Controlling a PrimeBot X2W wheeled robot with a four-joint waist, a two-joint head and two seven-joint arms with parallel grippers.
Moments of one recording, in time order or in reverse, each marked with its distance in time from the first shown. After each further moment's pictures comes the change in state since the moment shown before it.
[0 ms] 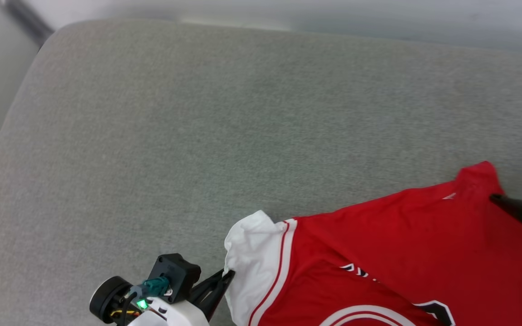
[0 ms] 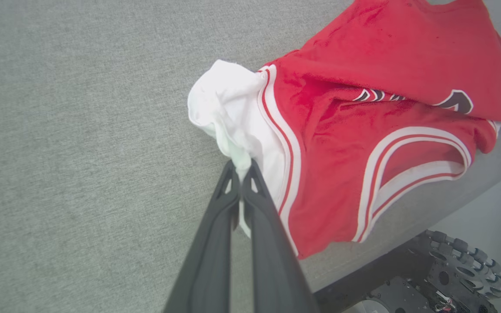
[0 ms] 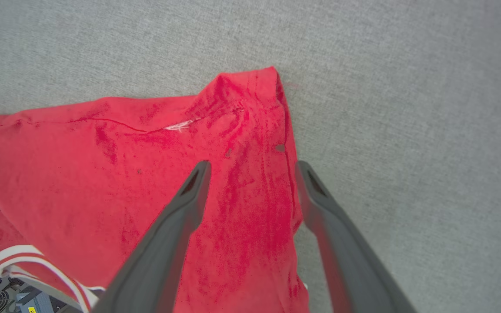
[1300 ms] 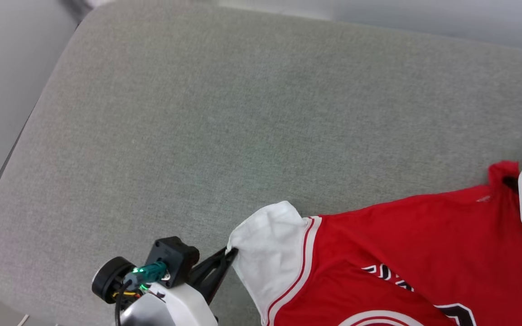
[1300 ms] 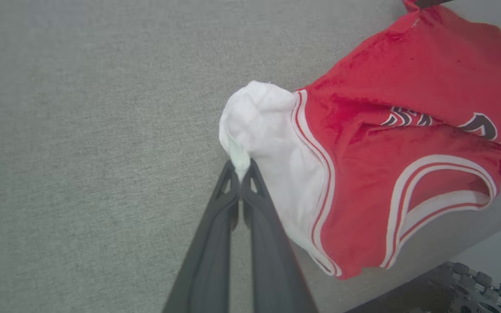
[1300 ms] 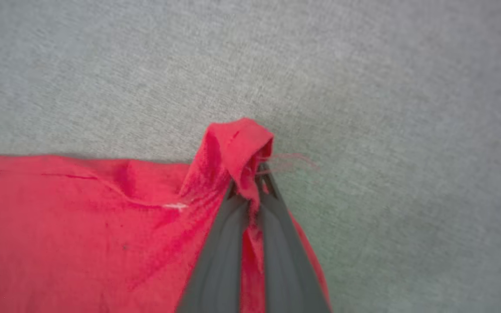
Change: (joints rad) left arm -0.070 -0.032 -0.007 0.048 -0.001 -0.022 -0.061; right arm -0.112 -0.065 0.137 0.295 -0.016 0.000 -0.273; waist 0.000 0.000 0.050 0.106
